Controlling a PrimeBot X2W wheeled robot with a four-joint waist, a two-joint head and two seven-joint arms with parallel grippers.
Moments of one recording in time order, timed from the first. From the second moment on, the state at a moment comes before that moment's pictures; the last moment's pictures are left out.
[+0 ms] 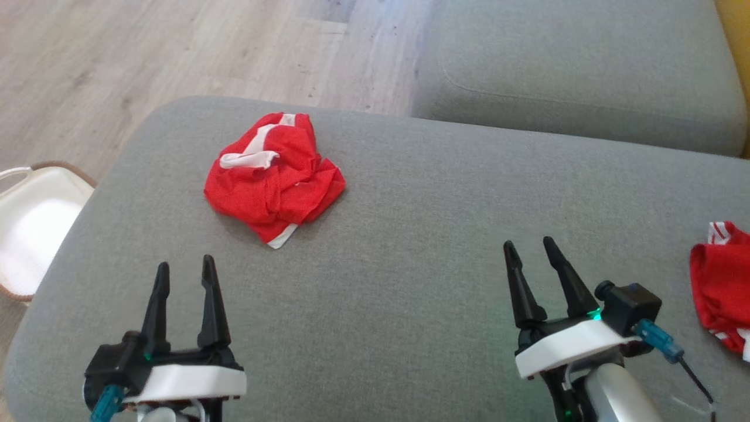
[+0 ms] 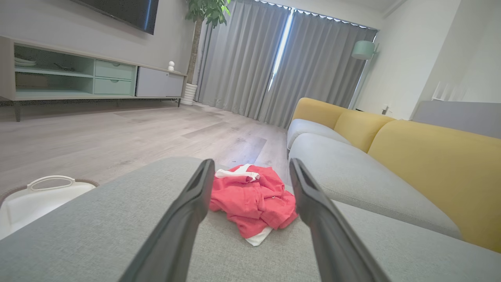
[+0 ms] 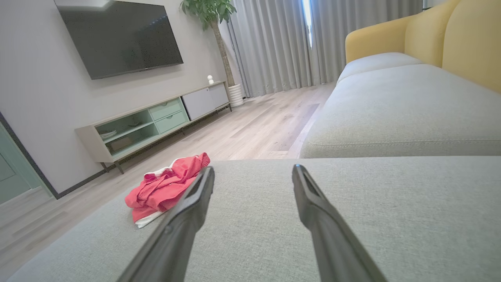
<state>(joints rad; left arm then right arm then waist) -0.01 0.05 -0.08 0.21 -0.32 -0.07 -0.26 -0.11 -0.05 0.23 0.37 0.33 0.13 -0.25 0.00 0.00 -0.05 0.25</state>
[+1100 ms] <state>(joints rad) -0.59 0.25 -0.16 0.59 -0.23 -0.12 0.10 -0.23 -0.05 0.20 0.32 0.29 0.13 -0.25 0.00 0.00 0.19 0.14</state>
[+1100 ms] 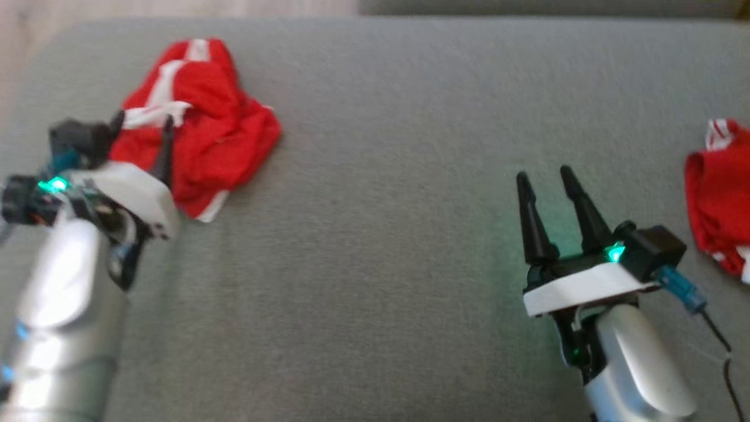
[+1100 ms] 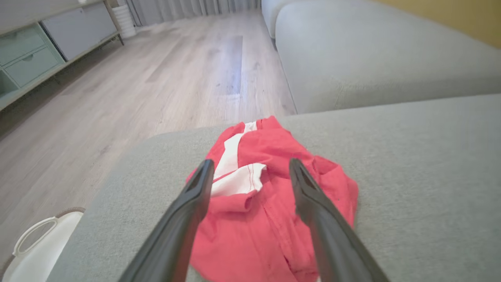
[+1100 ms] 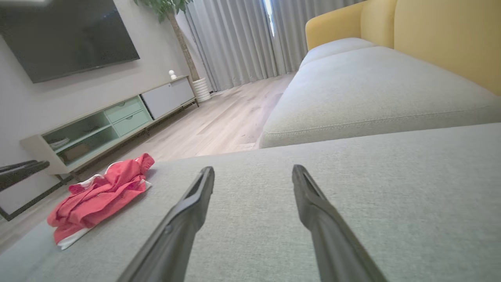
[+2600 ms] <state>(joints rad) -0.76 0.28 -0.19 0.40 -0.30 -0.09 -0.26 -0.21 -0.05 0.17 0.34 0.28 0.13 -0.25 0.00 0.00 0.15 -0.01</state>
